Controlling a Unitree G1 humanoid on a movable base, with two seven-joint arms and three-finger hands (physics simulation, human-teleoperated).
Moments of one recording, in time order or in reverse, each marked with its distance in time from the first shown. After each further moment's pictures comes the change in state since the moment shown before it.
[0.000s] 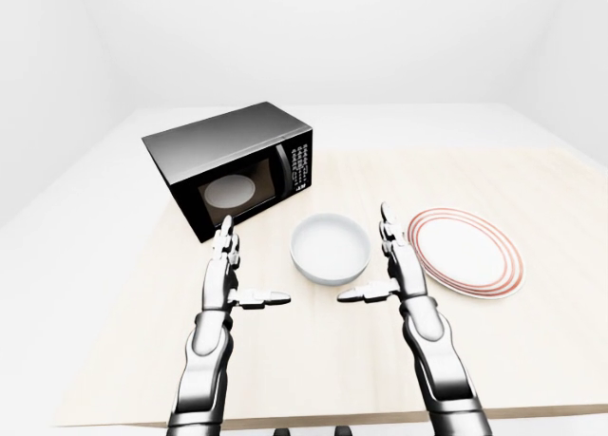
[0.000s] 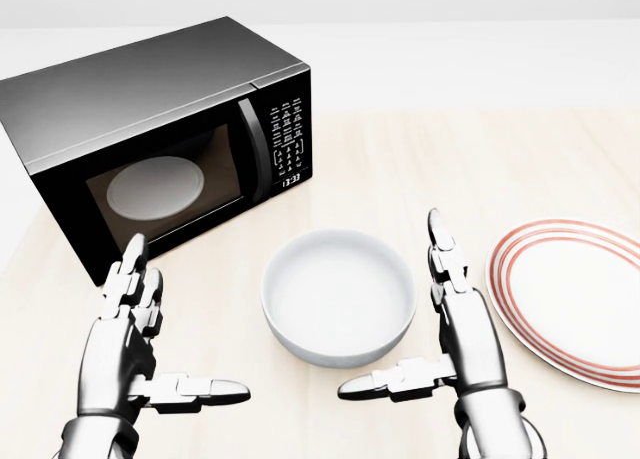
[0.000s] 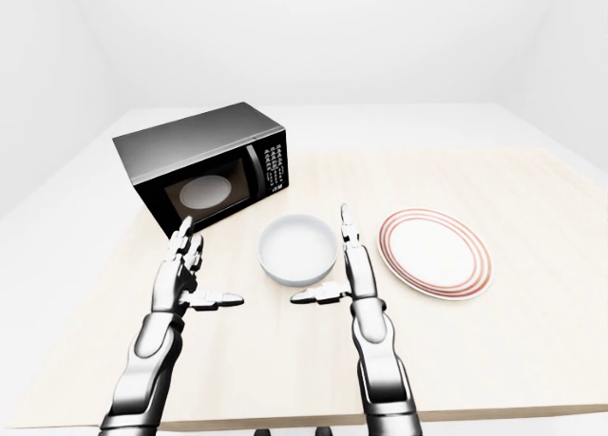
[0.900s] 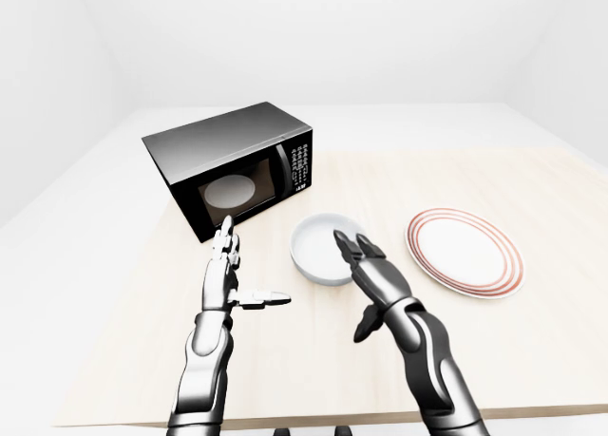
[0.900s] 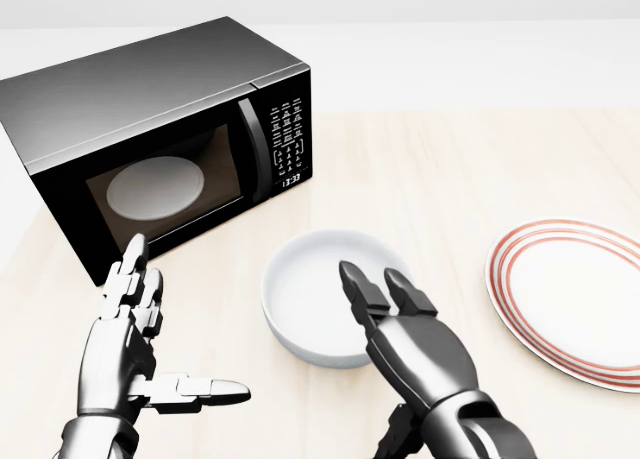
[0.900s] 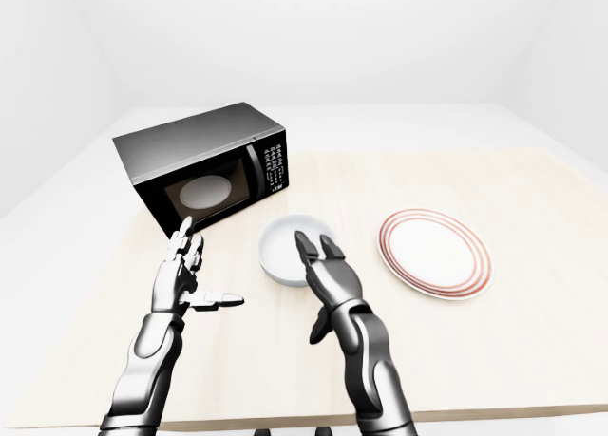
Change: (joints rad) left arm 0.001 0.000 -0.001 -0.006 0.001 0.009 0.002; right arm 0.035 -0.030 0.141 -0.134 -0.903 0.038 0.362
